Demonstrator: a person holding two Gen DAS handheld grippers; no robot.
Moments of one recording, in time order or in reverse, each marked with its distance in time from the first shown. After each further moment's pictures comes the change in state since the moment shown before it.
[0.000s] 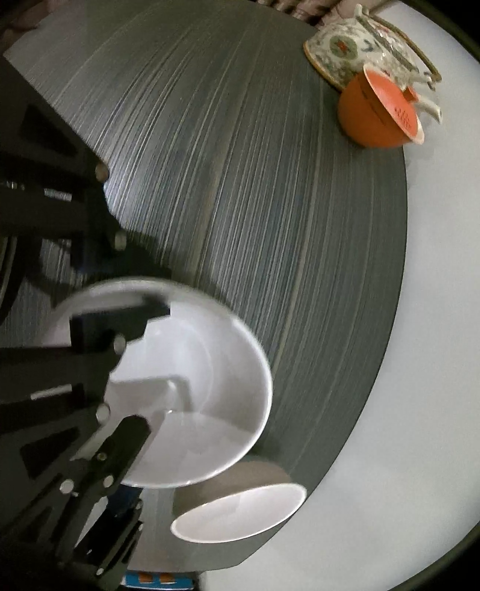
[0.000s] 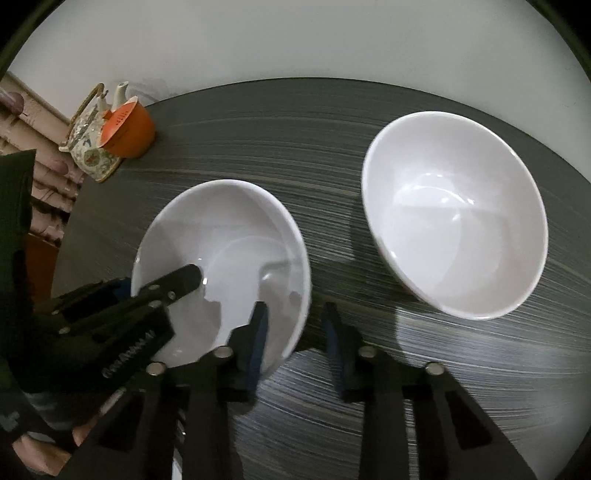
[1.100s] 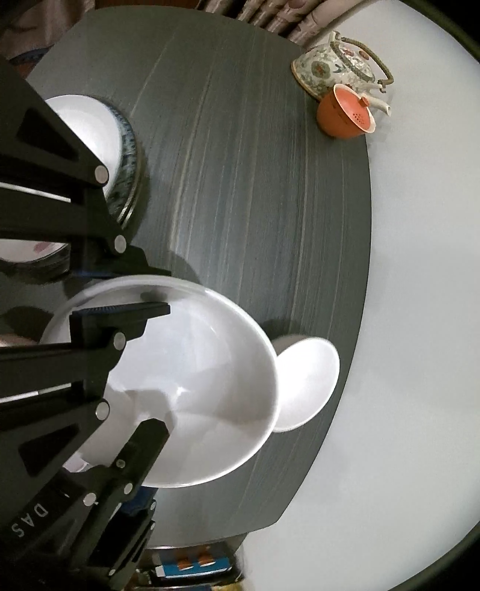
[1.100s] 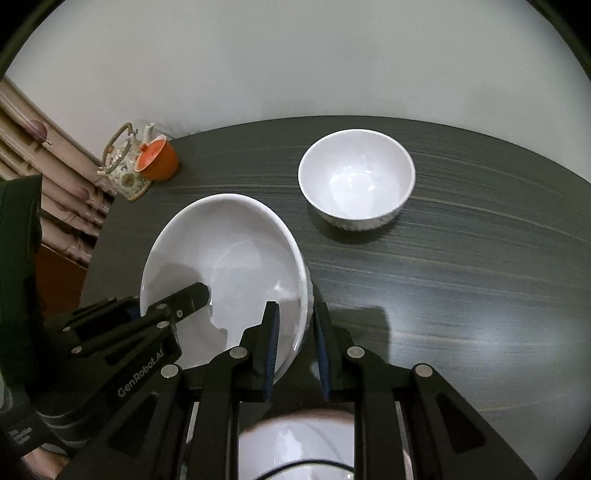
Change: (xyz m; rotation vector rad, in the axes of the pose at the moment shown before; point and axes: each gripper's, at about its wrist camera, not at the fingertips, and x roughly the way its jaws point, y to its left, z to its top) left arm -0.097 -0.043 -0.070 0.095 -0.063 -0.038; right arm -0.110 -0.026 -0.074 0.075 -0.134 0.017
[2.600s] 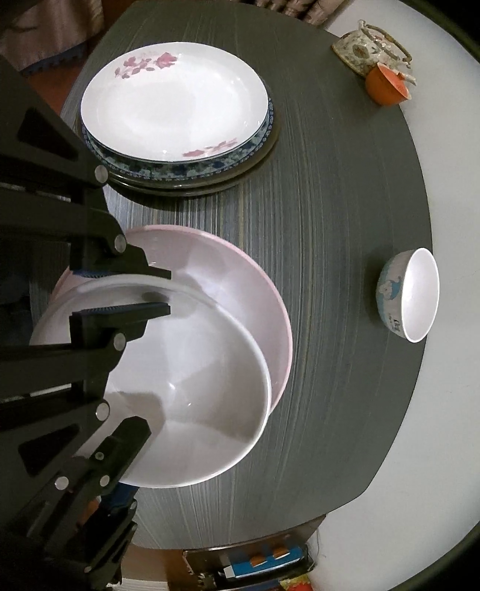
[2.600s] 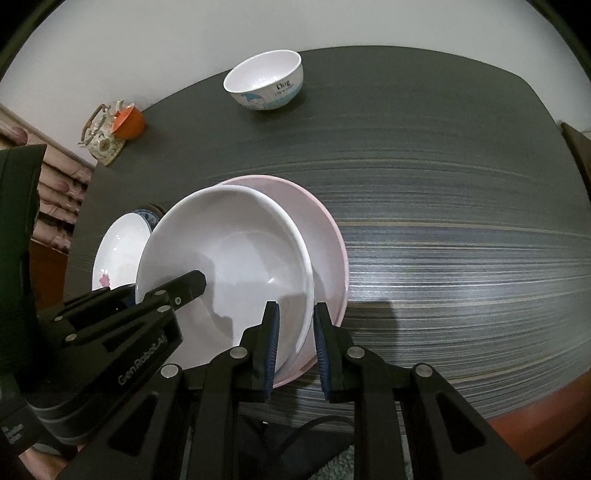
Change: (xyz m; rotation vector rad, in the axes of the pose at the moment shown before) left arm -0.001 -0.077 -0.131 0.102 0.124 0.010; right arm -0.043 -0.053 -0.158 0.155 0.074 -0.070
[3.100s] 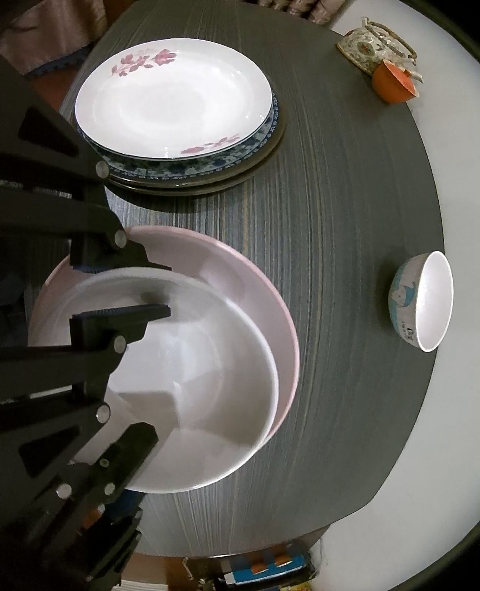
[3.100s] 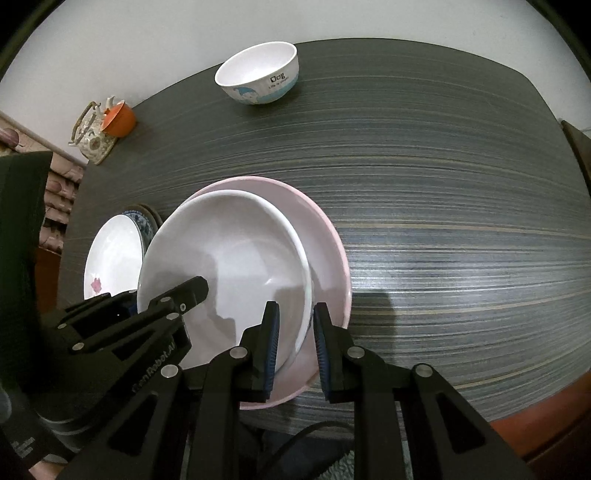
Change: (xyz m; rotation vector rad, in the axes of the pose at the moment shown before) left arm 0.013 -0.003 0.006 0.000 0.046 0.024; right arm 0.011 0.003 0.007 0.006 0.027 -0.019
